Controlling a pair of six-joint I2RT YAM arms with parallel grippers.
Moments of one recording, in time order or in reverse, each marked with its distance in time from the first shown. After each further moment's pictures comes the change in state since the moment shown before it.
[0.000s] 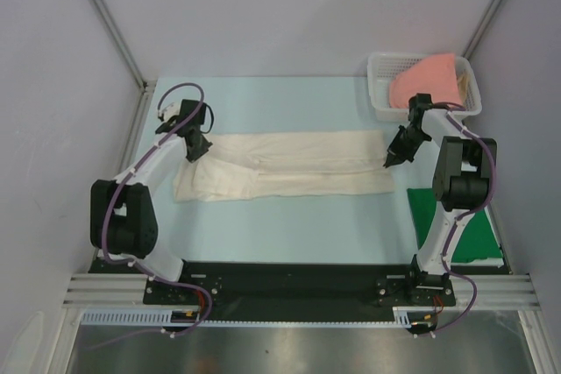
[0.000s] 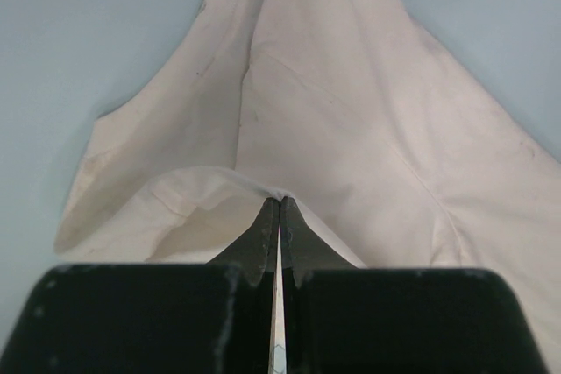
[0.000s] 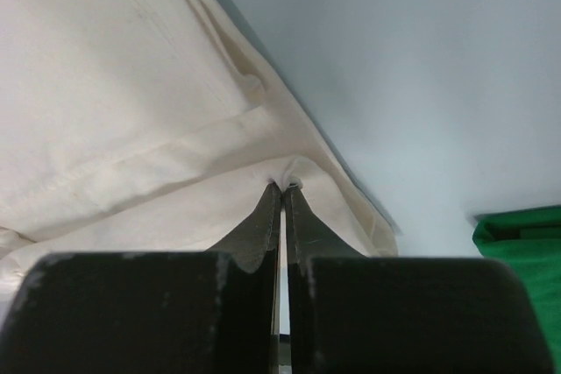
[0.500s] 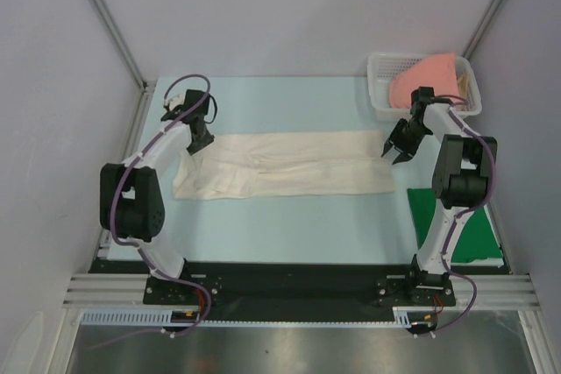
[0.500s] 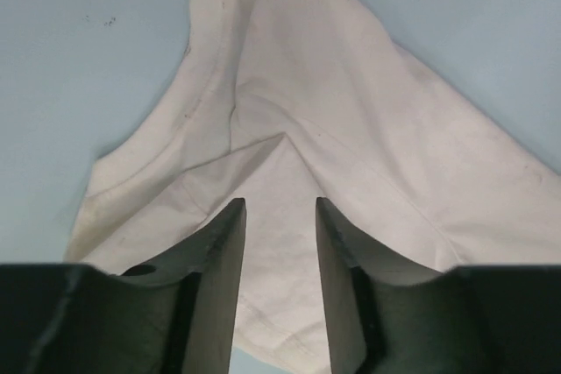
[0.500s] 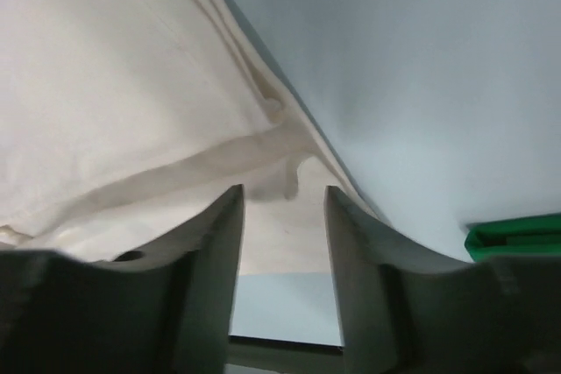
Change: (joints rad) left arm 0.003 0.130 0.135 -0.031 -0.008 0.072; right arm -0.004 0.030 0.081 -0.029 0.002 -0.011
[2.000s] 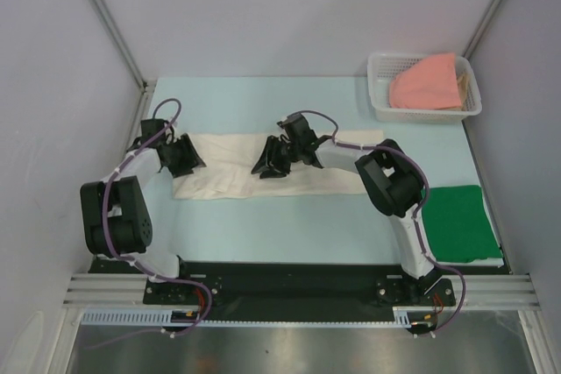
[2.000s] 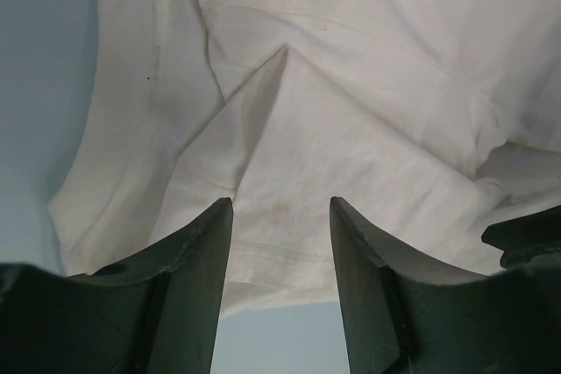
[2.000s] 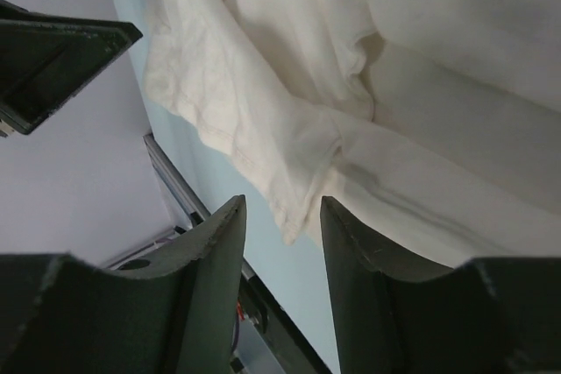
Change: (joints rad) left arm 0.316 -0.127 -0.343 0.270 0.696 0.417; right arm 0.752 0.144 -0.068 0.828 -0.373 0.429
